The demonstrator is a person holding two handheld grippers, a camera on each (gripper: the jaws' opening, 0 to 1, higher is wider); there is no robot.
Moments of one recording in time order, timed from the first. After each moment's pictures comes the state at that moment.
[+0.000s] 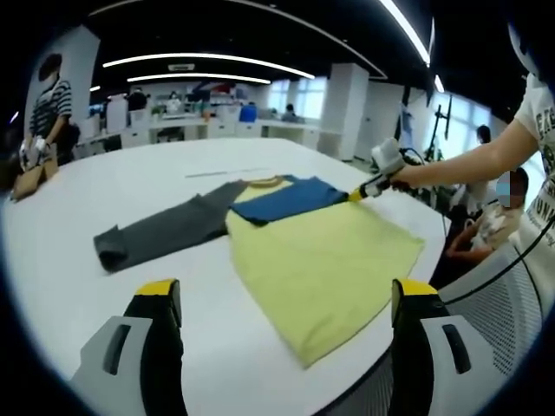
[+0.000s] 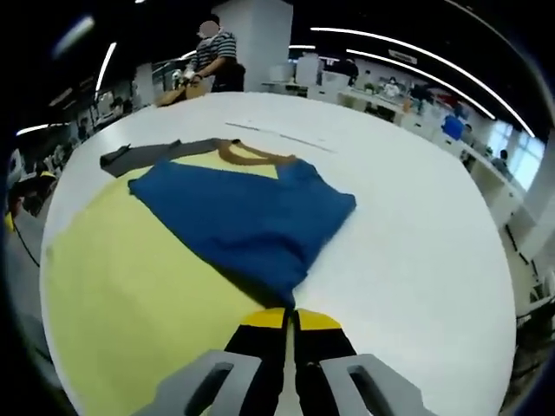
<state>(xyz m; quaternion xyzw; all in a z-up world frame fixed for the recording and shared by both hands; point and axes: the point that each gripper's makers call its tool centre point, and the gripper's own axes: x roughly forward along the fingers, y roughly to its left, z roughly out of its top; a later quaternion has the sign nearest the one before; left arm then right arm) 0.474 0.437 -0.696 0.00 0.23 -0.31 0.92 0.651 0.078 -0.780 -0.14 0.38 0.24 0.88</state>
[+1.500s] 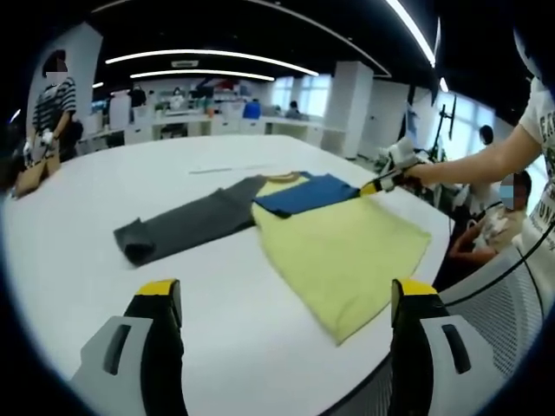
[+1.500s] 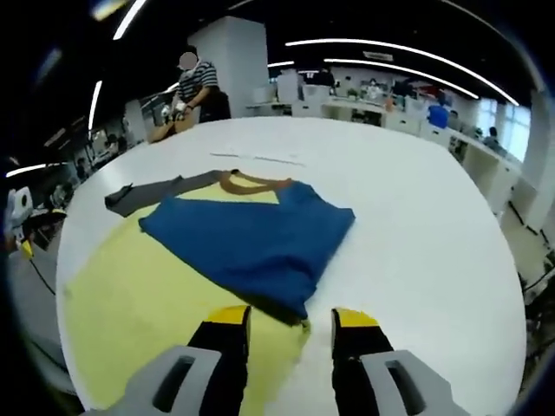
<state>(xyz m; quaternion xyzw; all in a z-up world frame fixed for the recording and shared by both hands) 0.480 0.441 -0.698 0.00 0.24 -0.30 0.92 0.648 0.057 -0.754 -0.05 0.34 0.25 0.91</state>
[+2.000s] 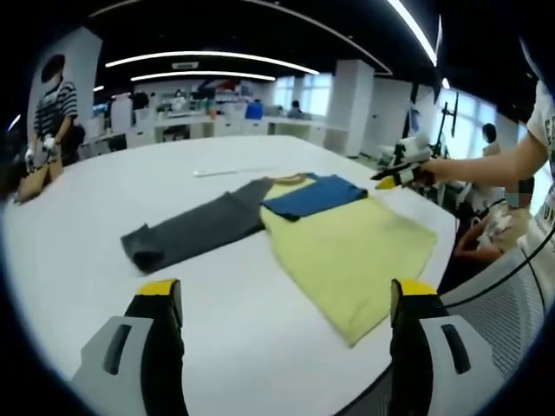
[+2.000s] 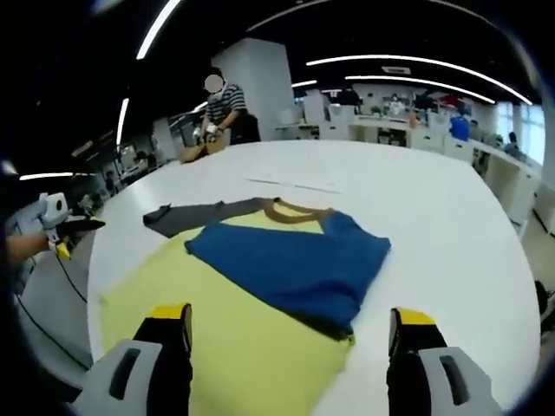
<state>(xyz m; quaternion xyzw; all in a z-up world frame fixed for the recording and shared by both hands) 0.491 0.449 -0.691 0.01 0.24 -0.29 0.93 0.624 0.090 -0.722 -0.02 0.30 0.32 0.90</state>
